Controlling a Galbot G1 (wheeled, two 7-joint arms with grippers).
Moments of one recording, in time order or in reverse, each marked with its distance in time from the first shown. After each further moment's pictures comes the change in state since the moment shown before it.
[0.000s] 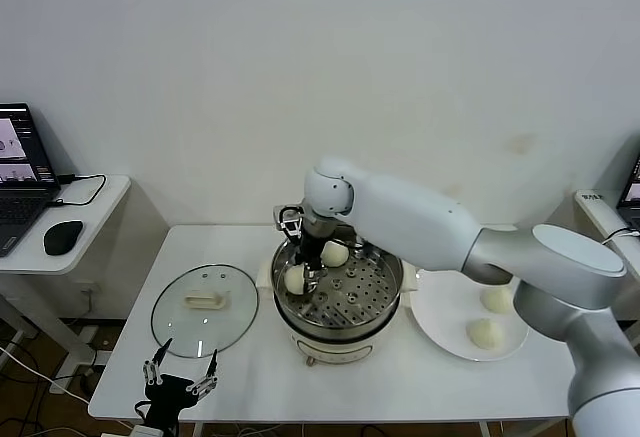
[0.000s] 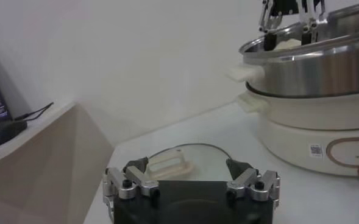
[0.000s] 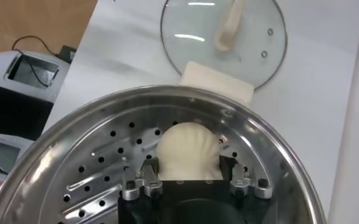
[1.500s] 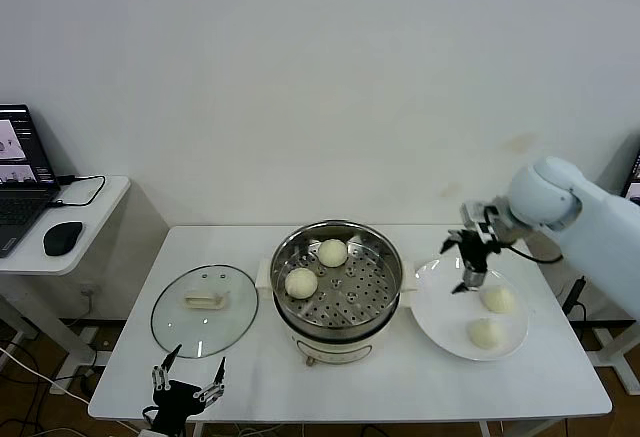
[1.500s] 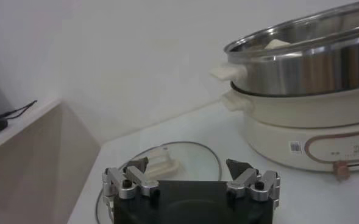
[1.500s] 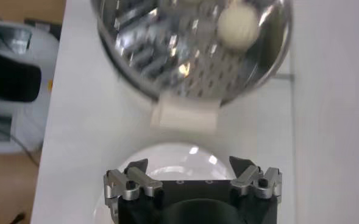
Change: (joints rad) left arm 0.022 0.011 0.025 0.002 -0.010 0.010 0.011; right arm -0.283 -0.793 0.378 0.427 -0.138 0.146 -0.057
